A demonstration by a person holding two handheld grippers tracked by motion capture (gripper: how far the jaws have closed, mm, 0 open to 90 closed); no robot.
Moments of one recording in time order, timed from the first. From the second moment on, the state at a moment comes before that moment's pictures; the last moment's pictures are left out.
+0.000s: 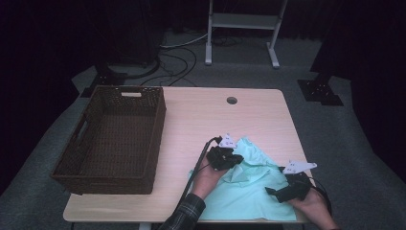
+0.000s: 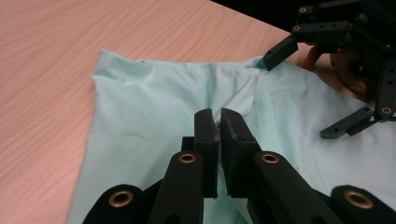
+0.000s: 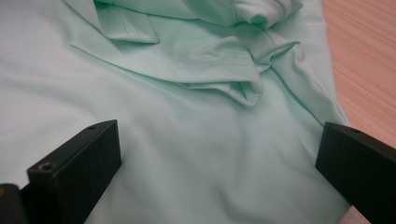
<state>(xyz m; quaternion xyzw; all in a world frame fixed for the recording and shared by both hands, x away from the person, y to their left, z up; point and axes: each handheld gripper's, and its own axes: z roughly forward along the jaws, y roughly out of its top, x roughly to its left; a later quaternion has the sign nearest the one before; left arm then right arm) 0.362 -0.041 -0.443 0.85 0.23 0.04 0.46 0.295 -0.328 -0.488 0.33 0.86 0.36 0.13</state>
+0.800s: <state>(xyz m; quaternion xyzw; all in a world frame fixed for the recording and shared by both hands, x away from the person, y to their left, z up) 0.391 -0.029 -0.448 0.85 0.24 0.03 0.47 0.295 -0.328 -0.488 0.33 0.86 0.36 0.14</state>
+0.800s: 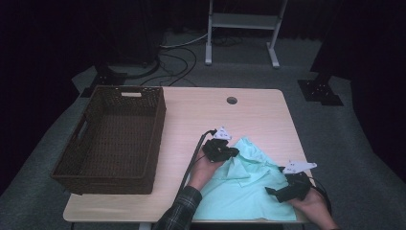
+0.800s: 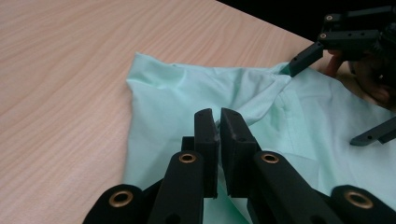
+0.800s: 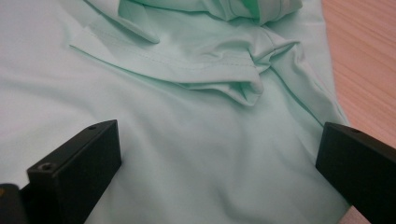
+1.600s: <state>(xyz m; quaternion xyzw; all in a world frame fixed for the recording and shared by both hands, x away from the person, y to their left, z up) 0.417 0.000 -0.437 0.83 0.27 0.05 0.49 0.295 -0.328 -0.488 0.33 0.86 0.36 0.14</state>
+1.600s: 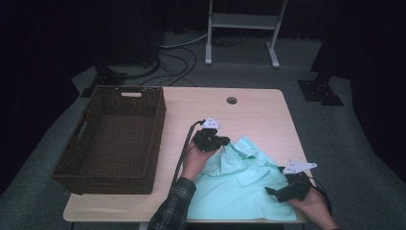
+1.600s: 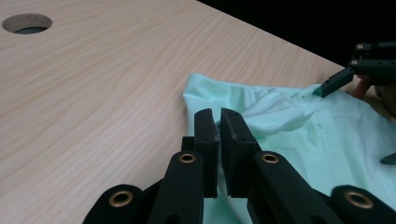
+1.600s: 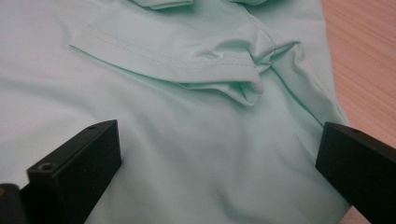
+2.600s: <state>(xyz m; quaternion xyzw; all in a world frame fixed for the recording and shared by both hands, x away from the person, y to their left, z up) 0.454 0.029 -0.432 0.81 0.30 0.07 0.50 0.295 -0.328 -0.488 0.33 0.86 0.36 0.14</state>
